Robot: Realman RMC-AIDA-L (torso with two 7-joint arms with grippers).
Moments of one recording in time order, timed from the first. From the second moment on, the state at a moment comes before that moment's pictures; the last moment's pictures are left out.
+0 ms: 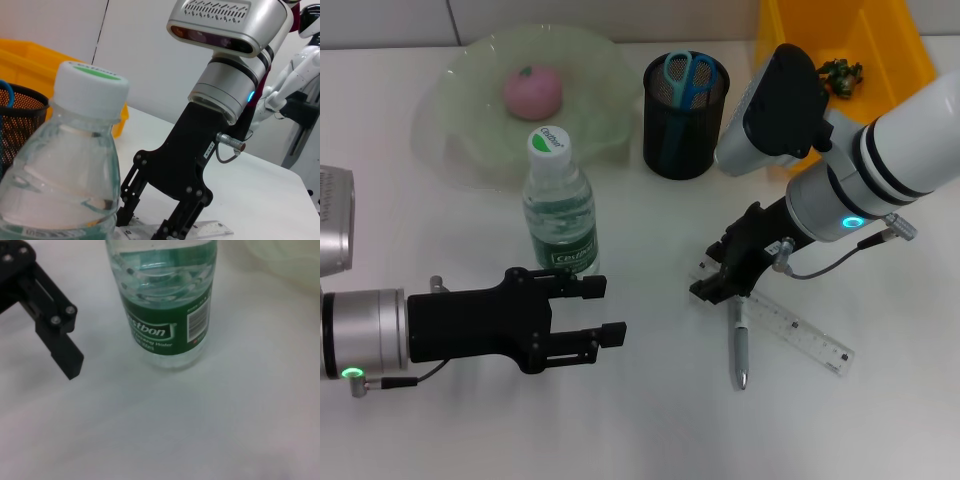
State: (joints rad) left arm -0.42 -2.03 1.10 0.47 1.69 1.54 -1.22; right arm 0.69 2.09 -1.60 -1.01 -2.37 -1.22 2.28
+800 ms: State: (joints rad) left arm -0.41 -2.03 1.10 0.47 1.69 1.54 -1.21; right arm 0.55 2.09 -1.34 -1.23 -2.18 -1.26 2.19
